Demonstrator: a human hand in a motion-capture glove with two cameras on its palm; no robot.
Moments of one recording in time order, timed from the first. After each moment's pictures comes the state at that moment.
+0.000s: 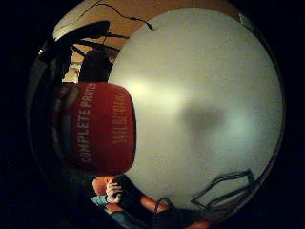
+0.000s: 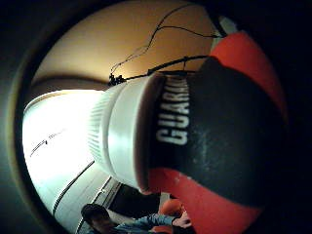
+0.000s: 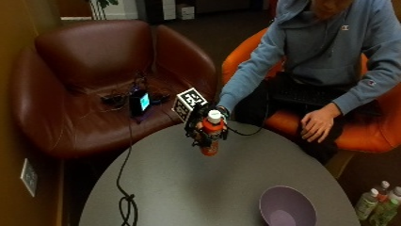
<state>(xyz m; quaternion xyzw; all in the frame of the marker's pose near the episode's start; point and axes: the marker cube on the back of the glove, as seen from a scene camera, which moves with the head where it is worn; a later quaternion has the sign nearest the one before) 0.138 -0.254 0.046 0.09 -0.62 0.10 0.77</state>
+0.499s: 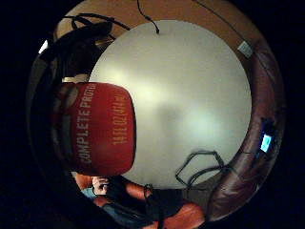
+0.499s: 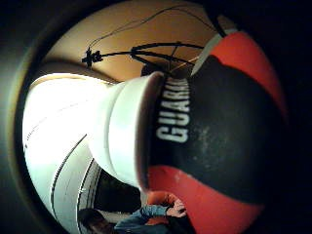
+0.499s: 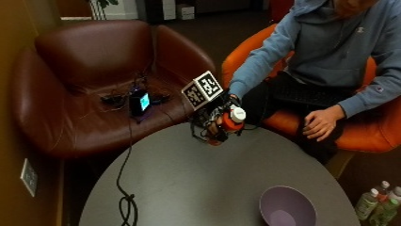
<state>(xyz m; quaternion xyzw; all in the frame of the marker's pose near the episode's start) 0.120 -0.226 0.011 0.04 -0.48 0.05 0.88</state>
